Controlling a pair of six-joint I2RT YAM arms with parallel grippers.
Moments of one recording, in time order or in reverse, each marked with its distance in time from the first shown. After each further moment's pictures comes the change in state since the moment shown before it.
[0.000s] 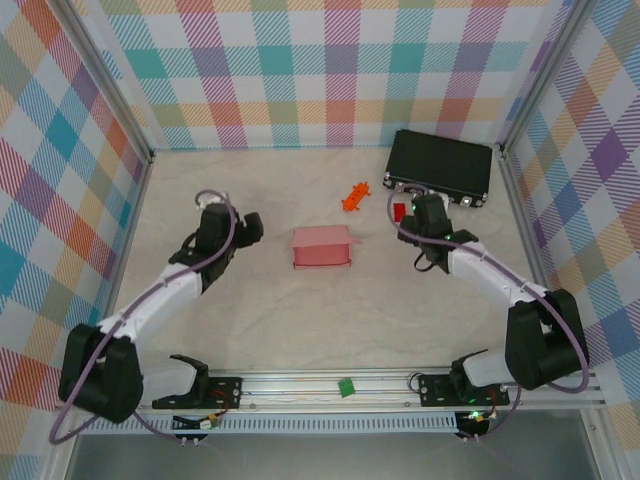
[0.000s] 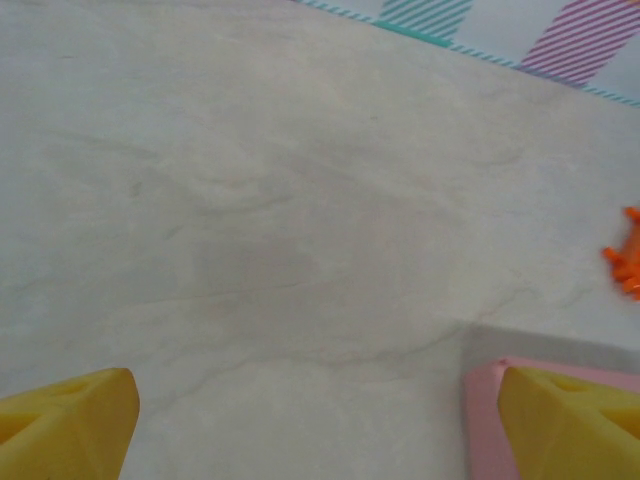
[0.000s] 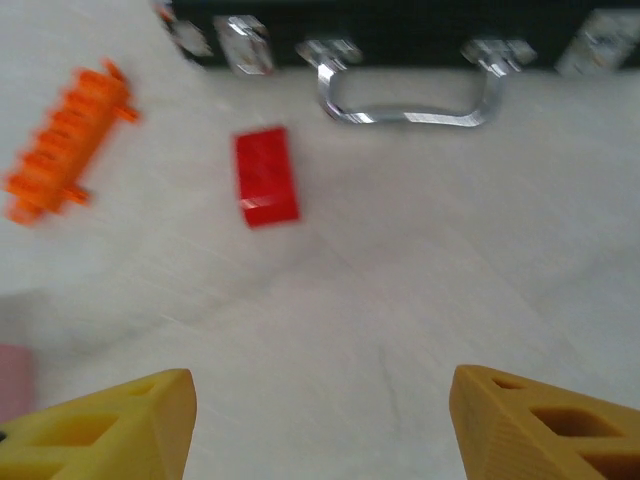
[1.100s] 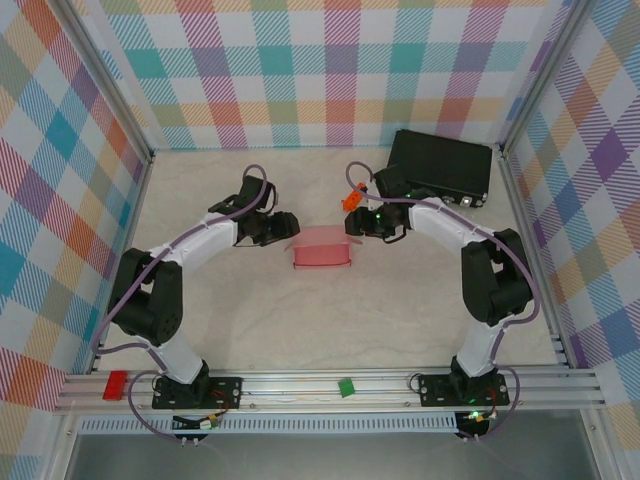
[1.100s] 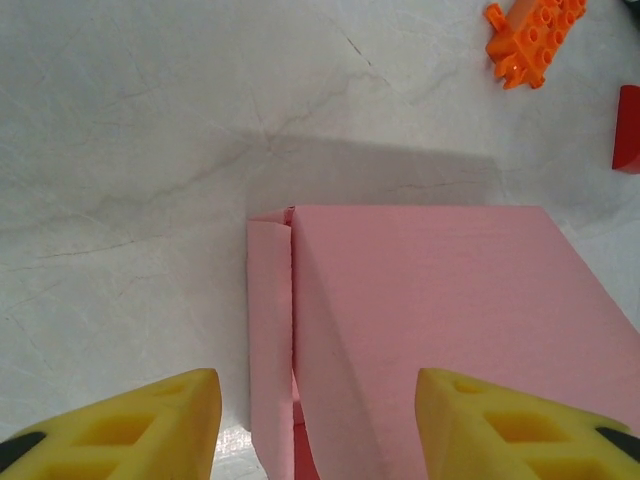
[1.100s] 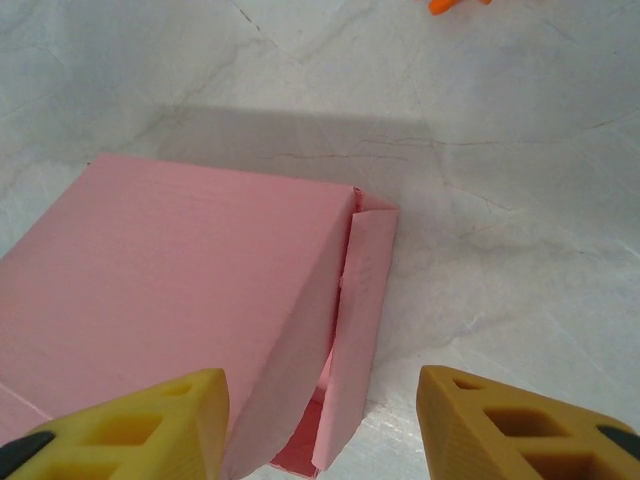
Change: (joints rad) left arm -0.067 0.420 0.357 -0.294 0.457 -0.134; right arm 0.097 0.420 0.406 -0.232 -0.598 -0.061
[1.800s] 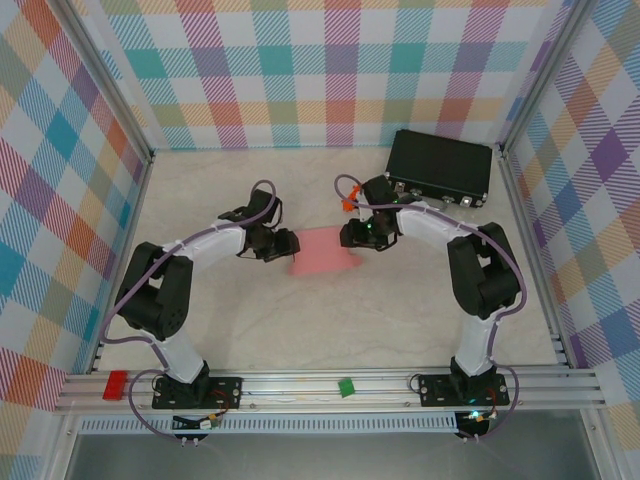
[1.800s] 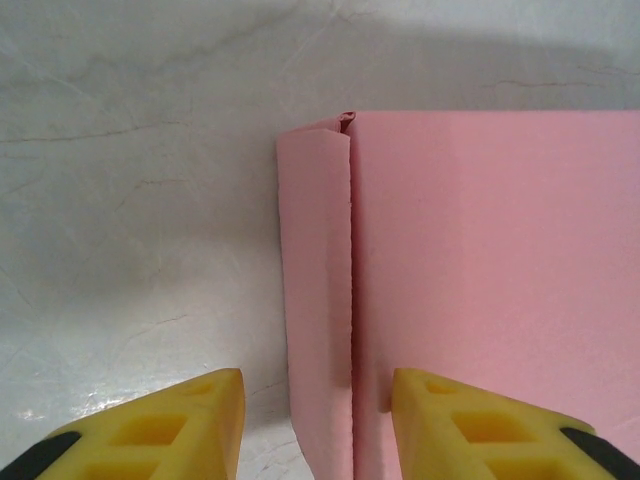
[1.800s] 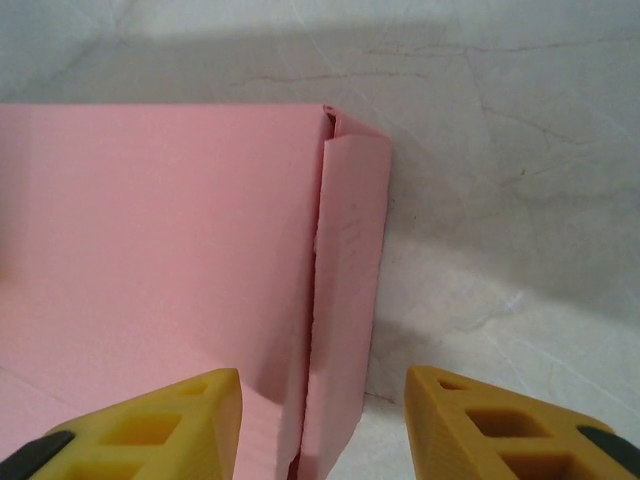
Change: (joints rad) left arm -0.031 0.048 -0.075 -0.005 0.004 -0.004; right arm 0.046 0.071 -0.012 -0.012 0.018 0.007
